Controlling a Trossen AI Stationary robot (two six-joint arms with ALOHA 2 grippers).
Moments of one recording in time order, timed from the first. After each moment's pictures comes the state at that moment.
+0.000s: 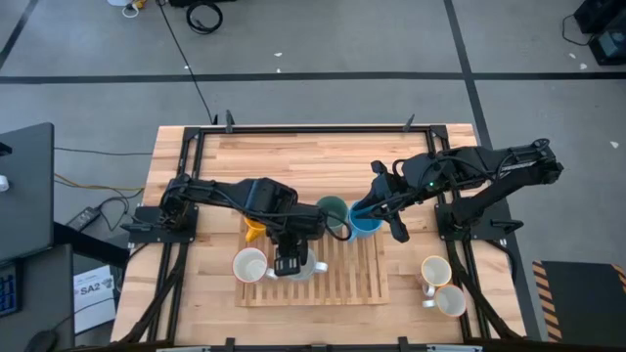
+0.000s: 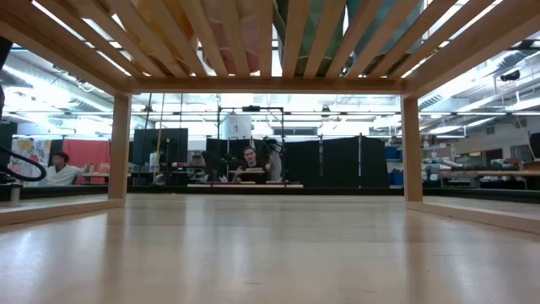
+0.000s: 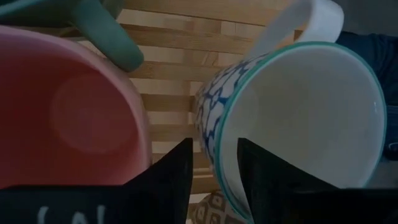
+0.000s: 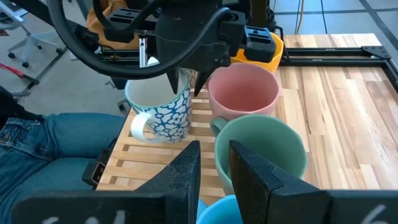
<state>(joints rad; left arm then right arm) -0.25 2.02 2.33 -1.57 0.14 -0.35 0.24 1.24 1.44 -0.71 0.01 0.14</state>
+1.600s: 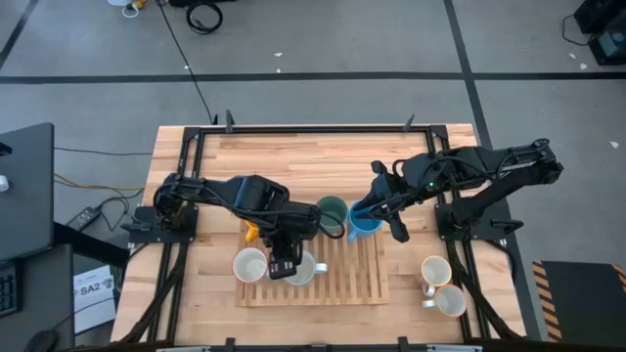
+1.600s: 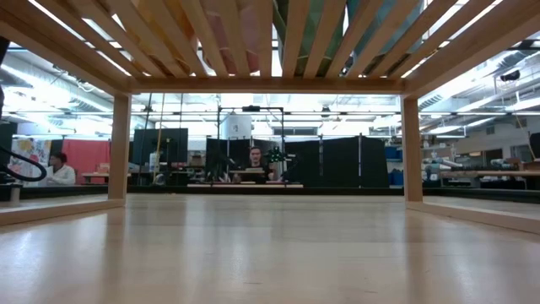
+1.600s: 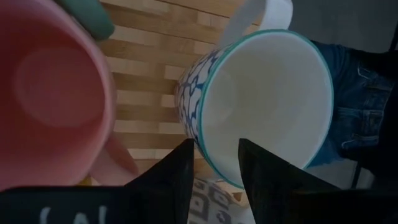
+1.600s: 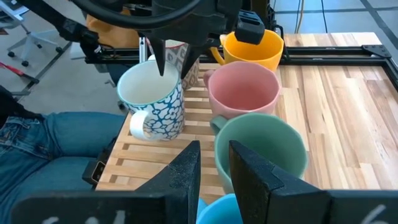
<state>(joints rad) -0.26 1.98 2.33 -1.57 0.22 -0.46 0.24 1.24 1.44 -0.71 0.01 0.14</state>
